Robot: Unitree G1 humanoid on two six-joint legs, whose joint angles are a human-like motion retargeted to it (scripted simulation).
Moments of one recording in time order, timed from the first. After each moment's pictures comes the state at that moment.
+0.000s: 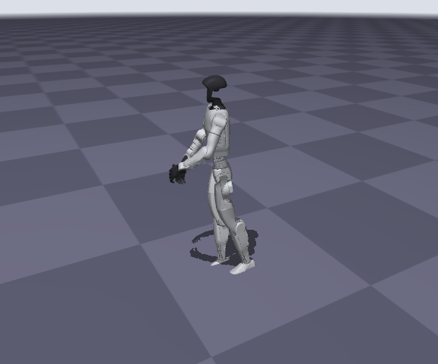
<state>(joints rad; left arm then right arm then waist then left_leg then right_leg) -0.44 0.40 -0.92 0.65 -0.03 -0.12 -0.18 -0.37 -0.20 0.62 1.21 0.18 0.04 0.14 0.03 -0.07 -0.15 0.10 -0.04 0.47 -0.04 -0.25 0.10 -0.17 0.19 0.35 -0.01 -0.02 0.26</state>
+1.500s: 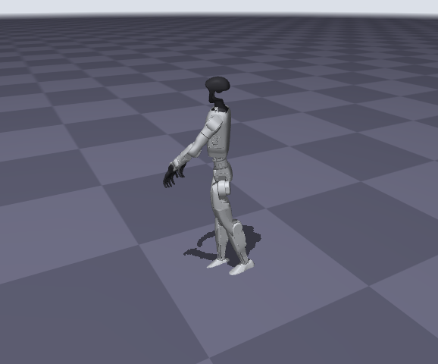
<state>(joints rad) -0.62 0.37 -1.15 1.01 0.64 -0.19 -0.26 -0.41 -0.19 0.93 0.80 -0.03 -0.04 0.31 -0.12 -0.10 -0.23 0.06 -0.02 0.62 0.02 -0.24 0.12 -0.18 0.23 0.46 -0.06 0.06 0.26</state>
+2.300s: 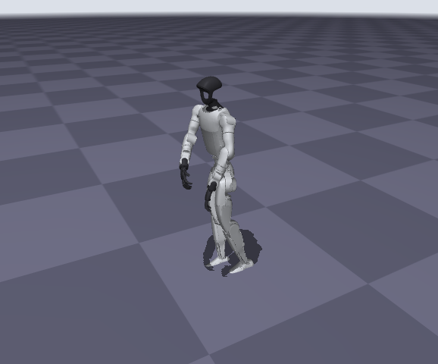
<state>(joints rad) -0.46 0.52 -1.23 0.98 0.78 -0.08 -0.08 -0.76 0.05 0.97 0.91 0.29 0.04 0.15 0.40 -0.18 -0.03 -0.17 0.03 0.31 0.29 -0.31 0.12 -0.31 0.19 0.15 0.08 -0.07 0.26</state>
